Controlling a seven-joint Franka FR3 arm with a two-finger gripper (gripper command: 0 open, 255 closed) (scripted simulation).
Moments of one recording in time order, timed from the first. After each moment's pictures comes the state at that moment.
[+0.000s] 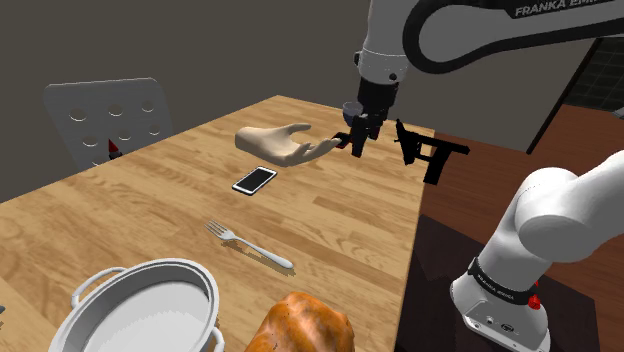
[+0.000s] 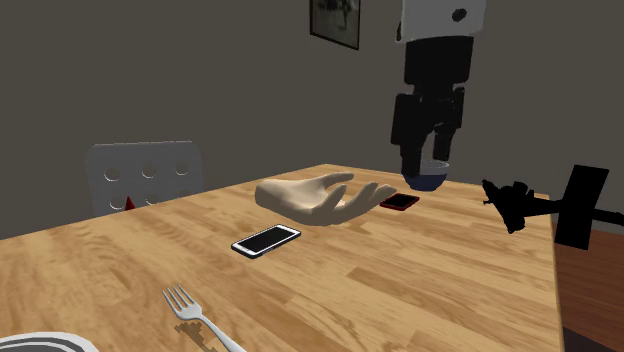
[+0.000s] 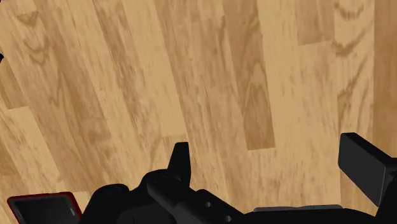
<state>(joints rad) 0.04 -0.59 0.27 -2.40 0.03 1.86 0.13</state>
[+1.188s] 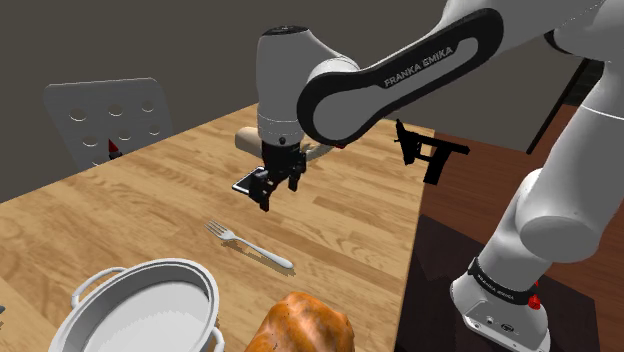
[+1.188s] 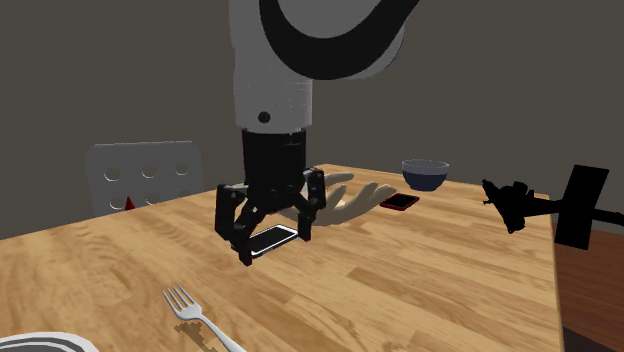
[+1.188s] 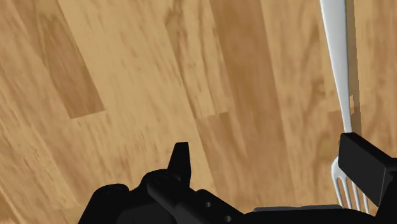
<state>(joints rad) 0.07 0.00 0.55 -2.12 -0.08 2.16 0.58</state>
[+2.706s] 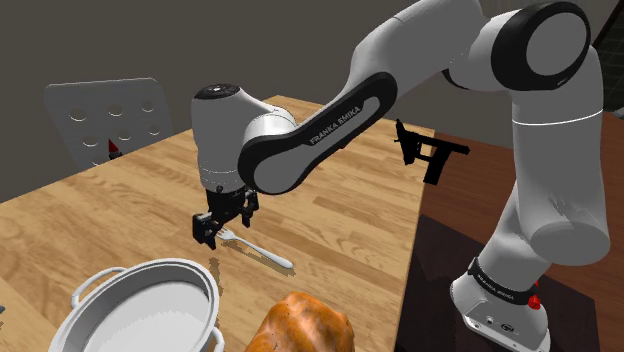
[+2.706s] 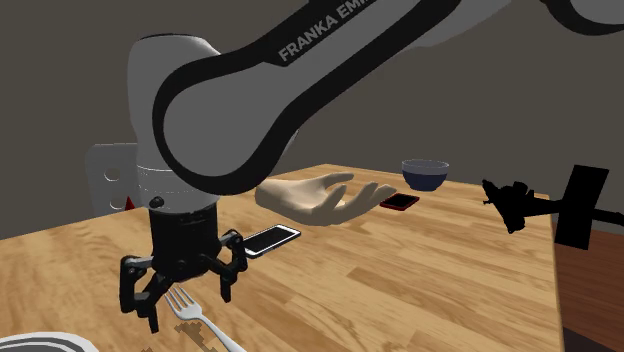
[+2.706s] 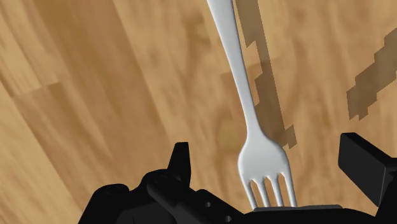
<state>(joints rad) 0.22 0.45 0.52 -1.81 -0.33 2.24 0.84</state>
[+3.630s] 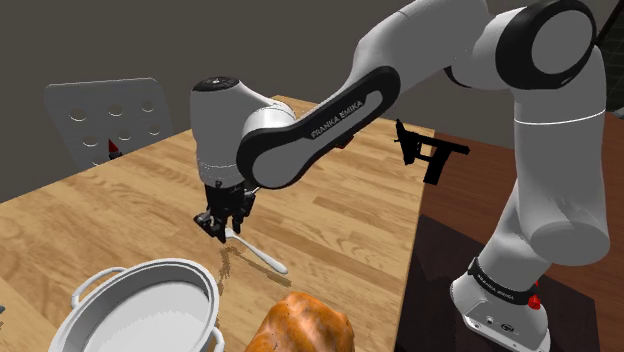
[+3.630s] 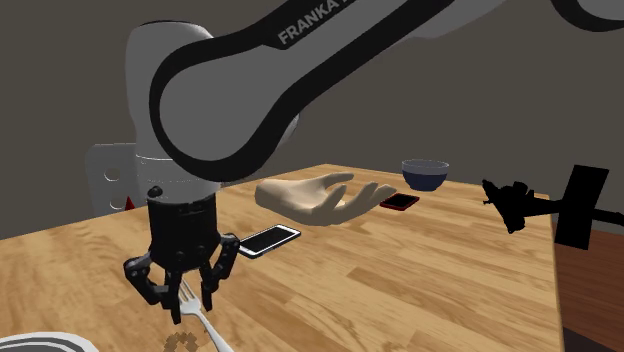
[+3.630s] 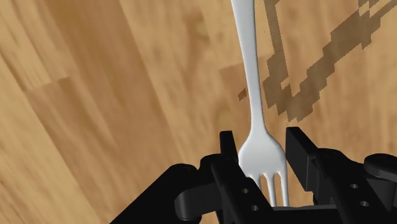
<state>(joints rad) 0.21 0.44 0.53 -1.80 -0.32 2.22 0.84</state>
